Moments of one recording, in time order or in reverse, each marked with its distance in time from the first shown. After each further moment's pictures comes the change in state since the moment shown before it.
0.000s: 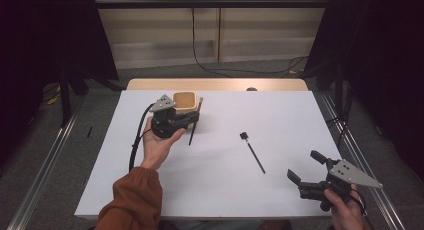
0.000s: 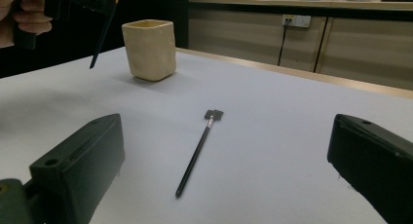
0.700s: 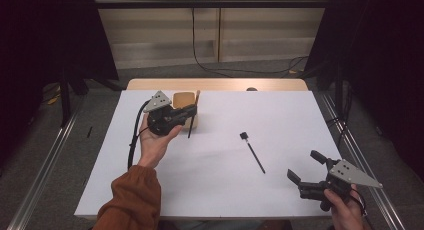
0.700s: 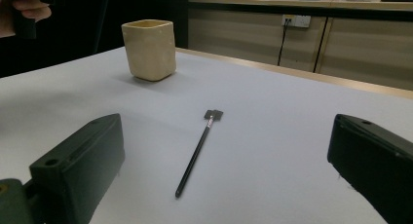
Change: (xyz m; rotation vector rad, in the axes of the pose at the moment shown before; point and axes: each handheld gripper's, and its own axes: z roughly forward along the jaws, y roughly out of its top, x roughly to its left) left arm -0.003 0.013 -0.011 -0.081 0.009 0.044; right arm 0.000 0.000 0.000 0.001 -0.001 0.000
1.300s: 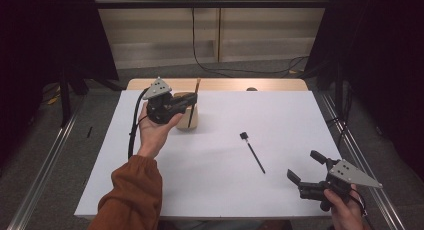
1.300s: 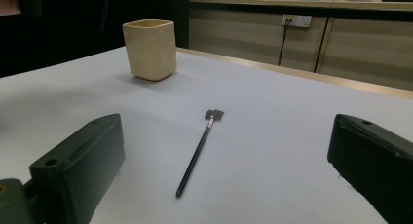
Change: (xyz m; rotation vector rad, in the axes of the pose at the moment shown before) left arm 0.007 0.033 0.005 -0.015 0.025 0.030; right arm 0.000 0.000 0.000 -0.001 0.003 -0.001
